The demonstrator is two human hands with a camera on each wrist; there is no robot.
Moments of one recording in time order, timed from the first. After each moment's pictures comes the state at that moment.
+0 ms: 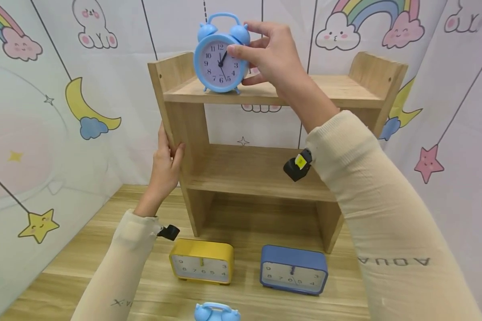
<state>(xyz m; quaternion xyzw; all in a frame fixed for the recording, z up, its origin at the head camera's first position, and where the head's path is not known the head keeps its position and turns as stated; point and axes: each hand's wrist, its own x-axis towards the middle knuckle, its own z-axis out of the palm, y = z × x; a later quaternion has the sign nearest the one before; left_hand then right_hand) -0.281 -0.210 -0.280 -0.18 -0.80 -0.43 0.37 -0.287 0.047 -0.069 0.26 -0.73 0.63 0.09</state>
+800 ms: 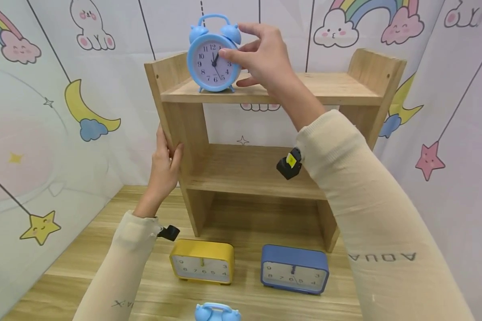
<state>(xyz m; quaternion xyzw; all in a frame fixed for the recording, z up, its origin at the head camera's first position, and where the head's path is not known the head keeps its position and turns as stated) -0.279 -0.210 -0.280 -0.18 -0.81 -0.43 0.36 -0.293 0.040 -0.073 0.24 -0.74 0.62 0.10</state>
